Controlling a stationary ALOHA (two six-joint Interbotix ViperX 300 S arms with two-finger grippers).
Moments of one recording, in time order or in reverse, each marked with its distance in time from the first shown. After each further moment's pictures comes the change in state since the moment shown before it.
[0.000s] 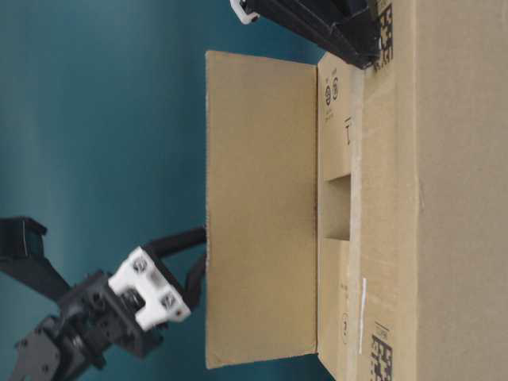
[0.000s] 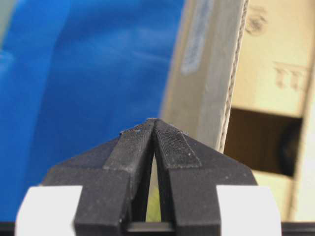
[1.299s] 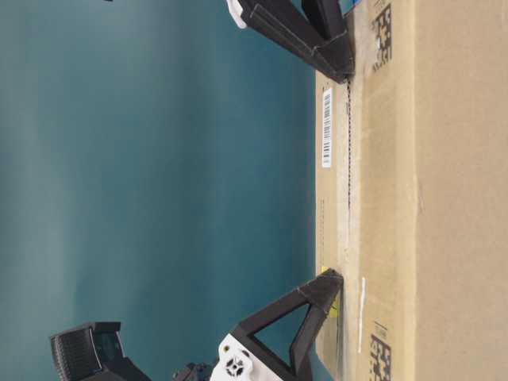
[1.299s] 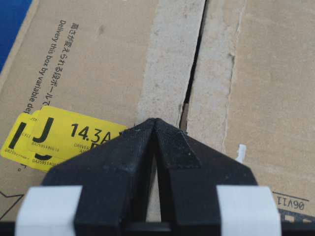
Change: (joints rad) left arm -0.179 -0.057 0.405 0.000 -0.494 -0.252; right arm -0.135 -0.008 0.025 -0.003 -0.046 -0.002
